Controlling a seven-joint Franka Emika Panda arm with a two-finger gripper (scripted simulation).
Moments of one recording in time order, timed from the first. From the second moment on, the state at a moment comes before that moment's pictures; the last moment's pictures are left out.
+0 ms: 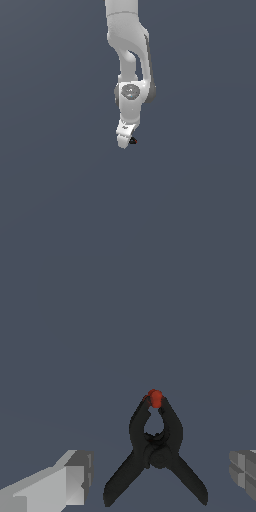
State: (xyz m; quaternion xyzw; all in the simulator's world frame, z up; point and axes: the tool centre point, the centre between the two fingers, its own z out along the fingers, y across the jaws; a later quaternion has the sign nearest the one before) arm -0.087 0.009 0.043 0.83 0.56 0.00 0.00
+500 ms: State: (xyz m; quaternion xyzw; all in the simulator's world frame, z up) arm -0.088 0.009 0.014 0.83 0.56 0.00 0.00
